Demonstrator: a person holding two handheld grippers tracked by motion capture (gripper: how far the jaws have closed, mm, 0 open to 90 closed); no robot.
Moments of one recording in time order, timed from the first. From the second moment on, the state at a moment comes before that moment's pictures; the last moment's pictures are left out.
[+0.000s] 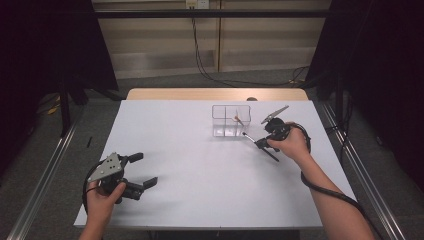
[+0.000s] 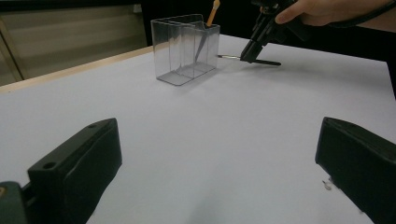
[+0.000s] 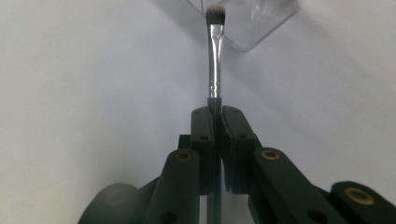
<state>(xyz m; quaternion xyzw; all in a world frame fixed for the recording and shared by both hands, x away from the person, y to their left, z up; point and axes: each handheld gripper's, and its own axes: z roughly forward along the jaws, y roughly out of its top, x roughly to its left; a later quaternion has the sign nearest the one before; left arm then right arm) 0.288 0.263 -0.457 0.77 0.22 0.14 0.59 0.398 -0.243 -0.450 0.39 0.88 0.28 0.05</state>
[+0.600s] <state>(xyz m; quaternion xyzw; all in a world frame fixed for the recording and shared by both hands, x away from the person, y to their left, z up) 0.287 0.264 -0.457 0.77 0.22 0.14 0.59 0.385 -0.244 -0.445 0.37 0.86 0.34 0.06</state>
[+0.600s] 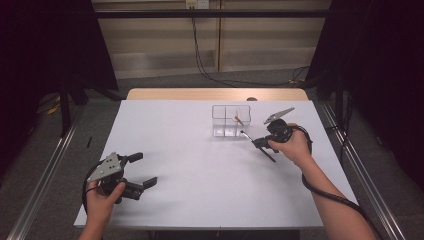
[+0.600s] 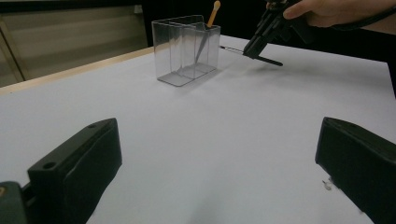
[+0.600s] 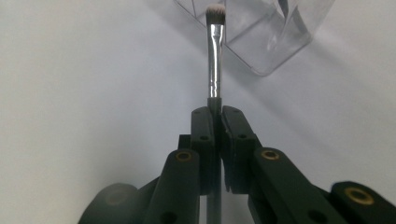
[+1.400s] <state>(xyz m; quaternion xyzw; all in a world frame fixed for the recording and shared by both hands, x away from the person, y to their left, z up) 0.287 0.263 -0.456 0.77 0.22 0.14 0.59 0.369 -0.253 -0.435 0.37 0.81 0.45 0.11</state>
